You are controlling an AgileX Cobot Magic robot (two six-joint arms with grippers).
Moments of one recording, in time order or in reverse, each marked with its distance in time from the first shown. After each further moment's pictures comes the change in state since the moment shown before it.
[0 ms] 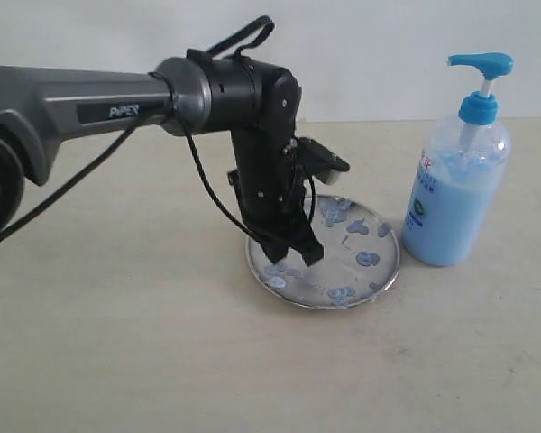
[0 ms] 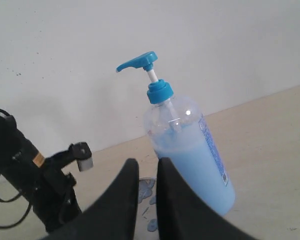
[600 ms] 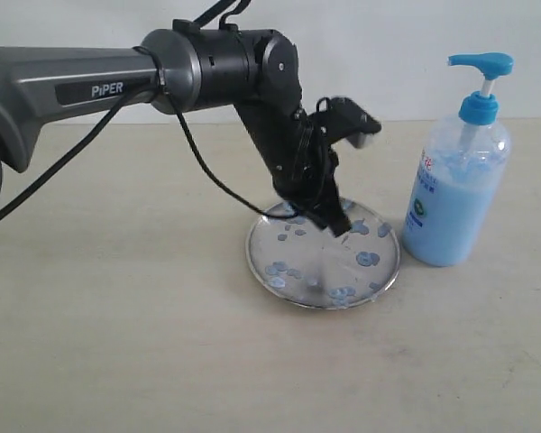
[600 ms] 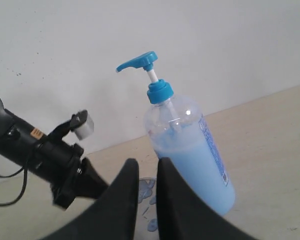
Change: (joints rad) left arm 0.002 -0.029 -0.031 -0.235 -0.184 0.278; right arm 0.000 0.000 0.000 0.000 0.000 0.000
